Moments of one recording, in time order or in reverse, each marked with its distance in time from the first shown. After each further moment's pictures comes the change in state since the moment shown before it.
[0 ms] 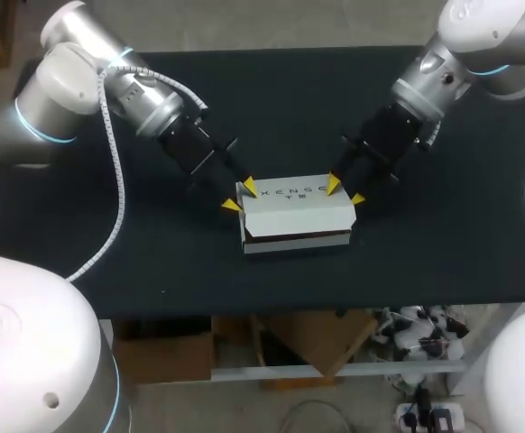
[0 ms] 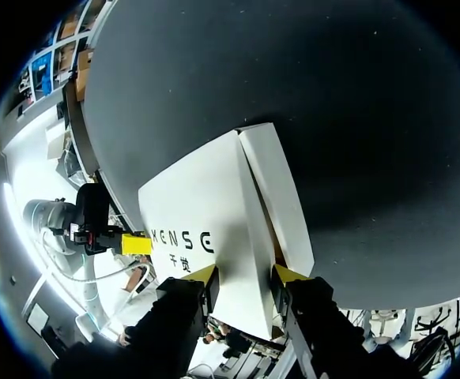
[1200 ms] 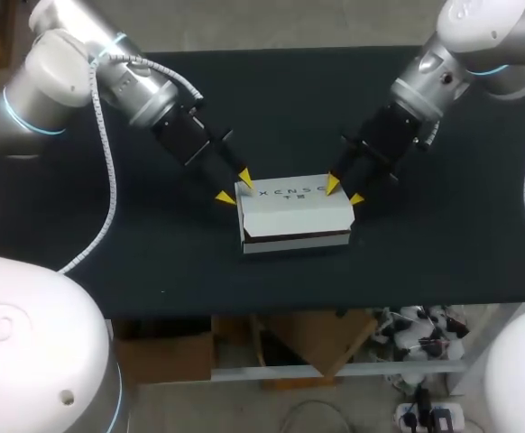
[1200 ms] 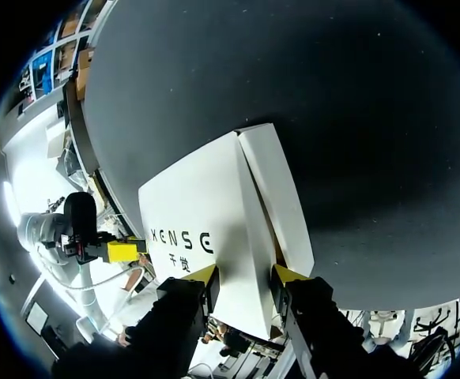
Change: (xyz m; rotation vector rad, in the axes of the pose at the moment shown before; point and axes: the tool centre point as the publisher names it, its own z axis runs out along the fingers) left arm 0.004 0.008 -0.020 0.078 -0.025 0.063; right arm 0.001 0.000 0.001 0.001 -0.002 -0.006
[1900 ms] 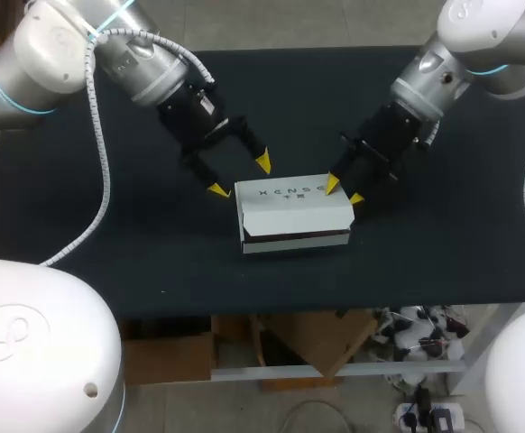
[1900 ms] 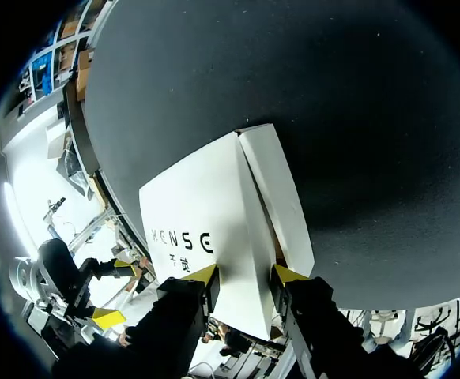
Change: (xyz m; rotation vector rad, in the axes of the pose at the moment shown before) left arm 0.028 0.050 -0.019 0.124 -0.115 0.374; right arm 0.001 0.000 -0.001 -0.001 0.003 0.005
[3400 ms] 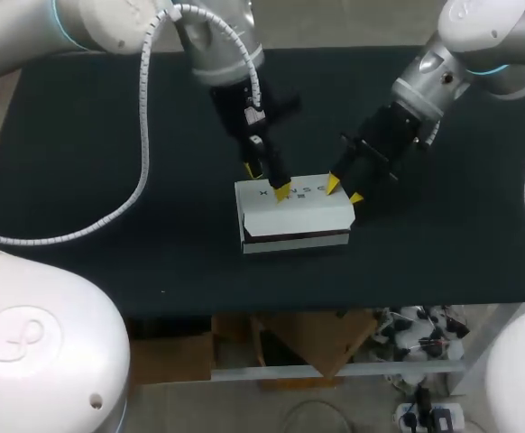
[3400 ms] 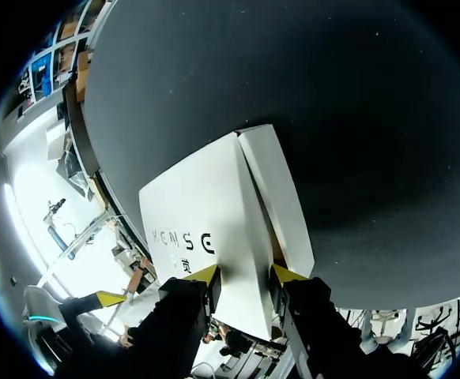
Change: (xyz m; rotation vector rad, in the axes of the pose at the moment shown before) left arm 0.035 0.025 0.010 -0.154 -0.377 0.970; right arm 0.000 0.001 0.000 -0.001 0.001 0.004
